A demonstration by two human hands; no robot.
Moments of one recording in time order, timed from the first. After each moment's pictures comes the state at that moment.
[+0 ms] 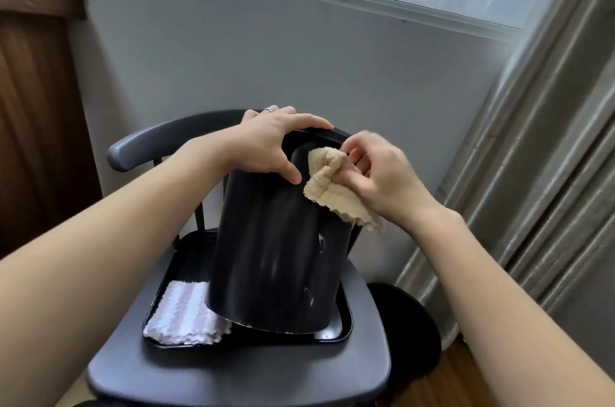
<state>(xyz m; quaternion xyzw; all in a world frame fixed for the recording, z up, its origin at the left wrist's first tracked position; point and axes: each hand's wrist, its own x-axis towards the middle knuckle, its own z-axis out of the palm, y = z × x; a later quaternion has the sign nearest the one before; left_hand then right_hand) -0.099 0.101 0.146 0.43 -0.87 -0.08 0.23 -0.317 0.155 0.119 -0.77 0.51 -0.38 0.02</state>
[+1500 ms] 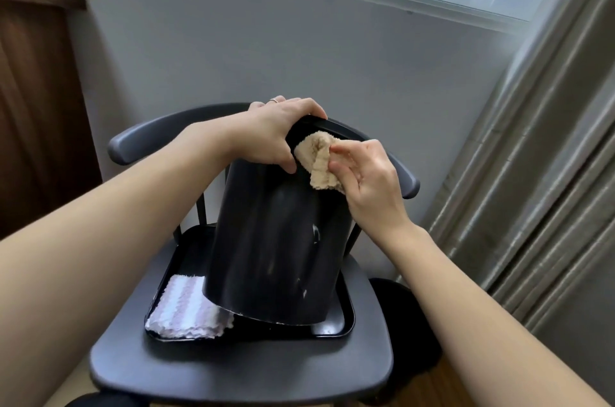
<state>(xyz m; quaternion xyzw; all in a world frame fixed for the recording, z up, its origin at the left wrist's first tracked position) -0.101 0.107 0.152 0.44 -0.87 -0.07 0.23 -0.301 0.140 0.074 -0.74 0.43 -0.51 -0.02</state>
